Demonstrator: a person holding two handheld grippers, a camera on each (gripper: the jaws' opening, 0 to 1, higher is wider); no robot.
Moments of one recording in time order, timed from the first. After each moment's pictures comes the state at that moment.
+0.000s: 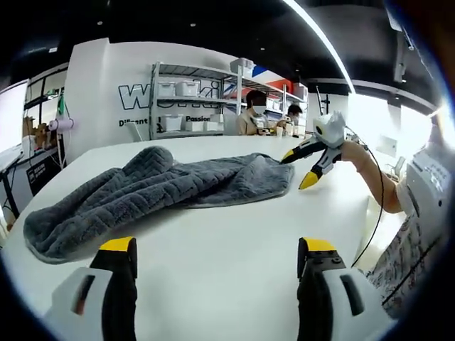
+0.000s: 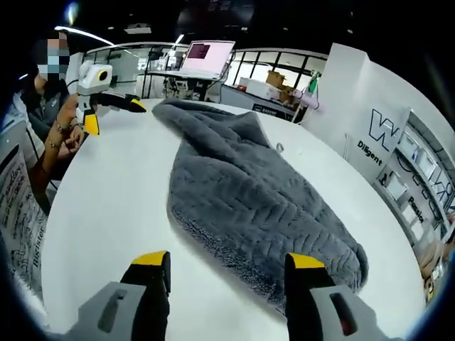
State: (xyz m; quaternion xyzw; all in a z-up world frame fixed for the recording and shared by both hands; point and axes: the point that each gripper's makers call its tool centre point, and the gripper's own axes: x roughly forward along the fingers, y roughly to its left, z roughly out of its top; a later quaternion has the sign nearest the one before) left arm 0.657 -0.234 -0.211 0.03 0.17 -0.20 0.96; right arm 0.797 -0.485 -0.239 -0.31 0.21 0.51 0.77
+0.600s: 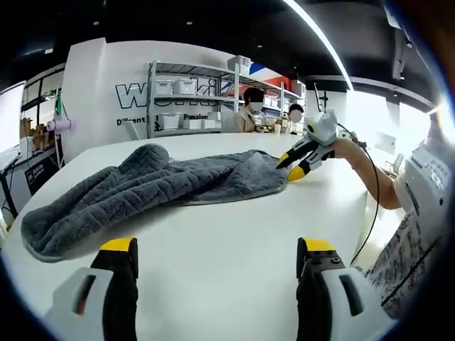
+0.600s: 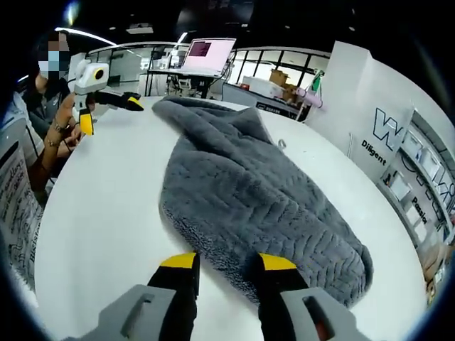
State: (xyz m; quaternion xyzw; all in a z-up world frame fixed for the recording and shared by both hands) left arm 0.657 -0.237 -0.216 0.02 0.17 -0.21 0.96; right arm 0.801 -0.481 -0.245 -0.31 0.21 0.53 0.76
